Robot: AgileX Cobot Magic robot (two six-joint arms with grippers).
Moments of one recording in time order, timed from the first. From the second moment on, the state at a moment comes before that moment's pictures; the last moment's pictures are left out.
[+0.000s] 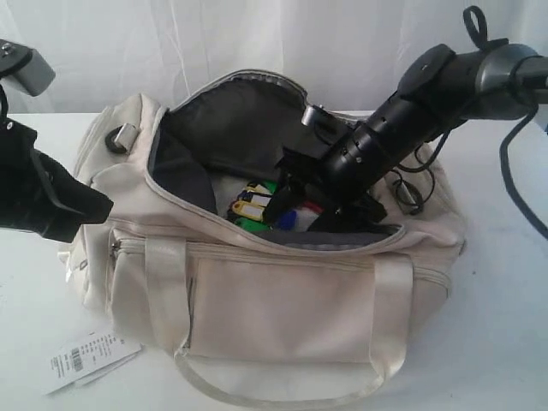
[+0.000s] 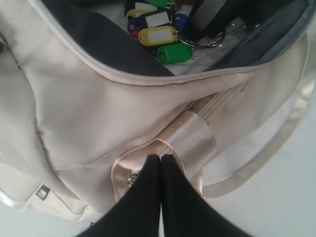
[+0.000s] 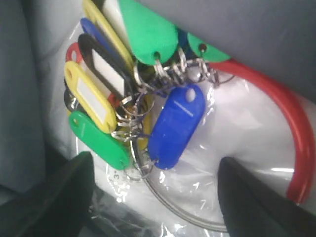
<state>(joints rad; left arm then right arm) -0.35 1.09 -0.86 -0.55 0.78 0.63 0.44 2.05 -1.46 0.81 1.06 -0.25</state>
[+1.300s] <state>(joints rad) -0.35 1.09 -0.86 -0.55 0.78 0.63 0.47 1.92 -1.50 0.92 1.11 -0.46</state>
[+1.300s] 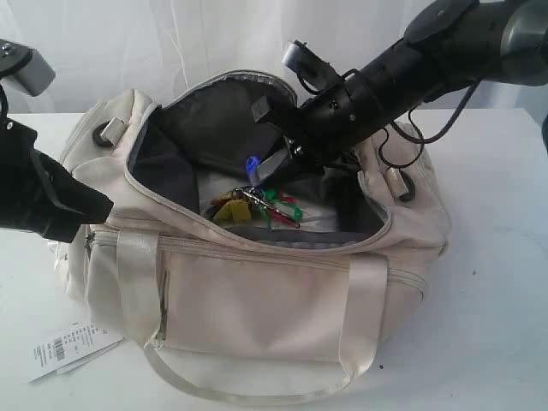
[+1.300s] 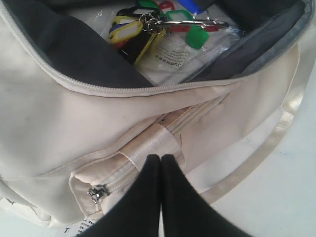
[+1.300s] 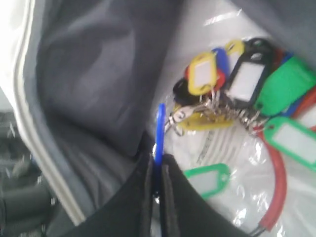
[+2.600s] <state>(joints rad) -0.35 1.09 -0.86 -0.55 0.78 0.63 0.50 1.92 -1.50 0.71 1.13 -0.95</state>
